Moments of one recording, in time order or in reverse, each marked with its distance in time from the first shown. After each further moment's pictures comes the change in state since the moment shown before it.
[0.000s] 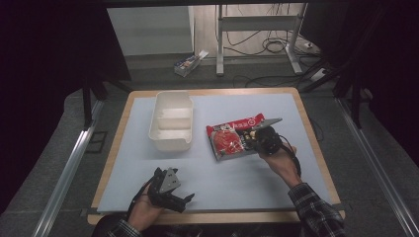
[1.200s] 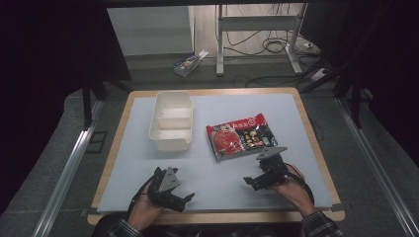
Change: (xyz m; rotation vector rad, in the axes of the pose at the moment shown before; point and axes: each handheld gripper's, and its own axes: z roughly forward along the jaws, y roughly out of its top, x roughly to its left) left arm 0.001 0.001 0.000 -0.010 -0.012 -0.012; right arm 0.038 -0.071 -0.015 0.035 0.082 -0.050
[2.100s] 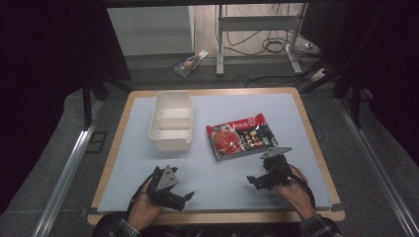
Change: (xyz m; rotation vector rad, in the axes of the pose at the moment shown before) left arm 0.002 0.001 -0.002 -0.013 -0.005 -0.033; right arm -0.003 -0.005 -0.008 0.000 -0.047 0.059
